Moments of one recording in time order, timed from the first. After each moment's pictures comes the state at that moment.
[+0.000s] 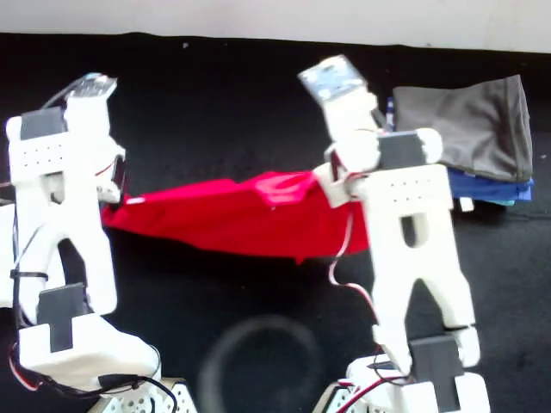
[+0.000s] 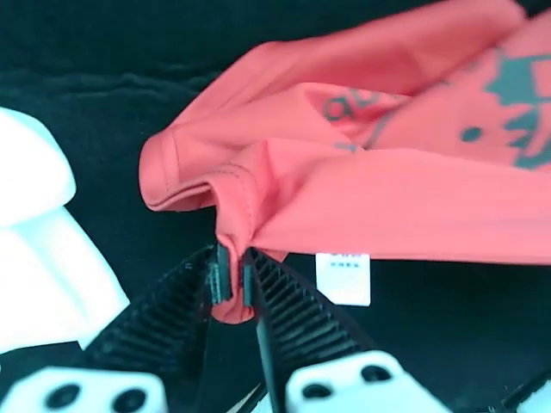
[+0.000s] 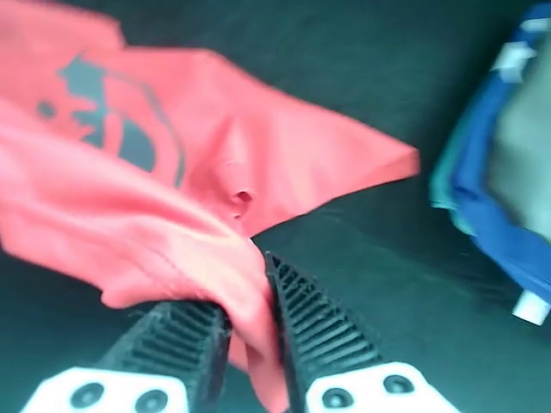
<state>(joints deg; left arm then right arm) -20.5 2.5 -6.3 91.6 -13.7 -13.5 -12.5 -3.2 86.1 19.7</state>
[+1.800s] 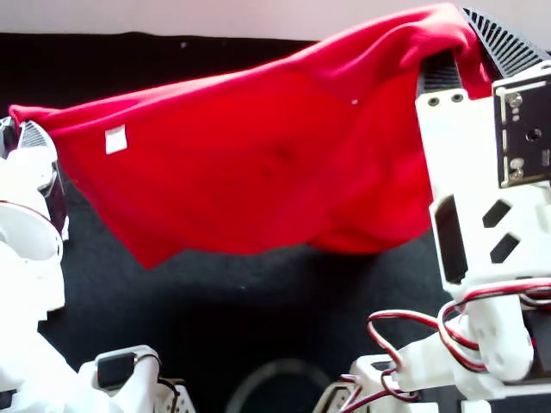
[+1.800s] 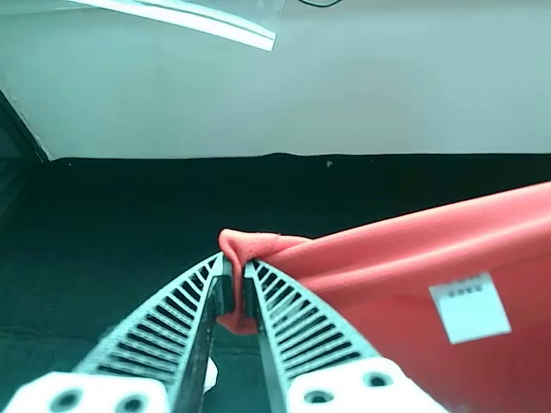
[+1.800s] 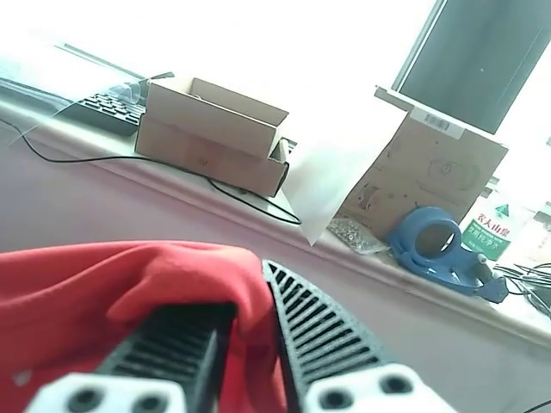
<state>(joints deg) -20.3 -40.0 -26.3 89.3 -9.0 -8.7 -17.1 -67.6 84.5 22.8</state>
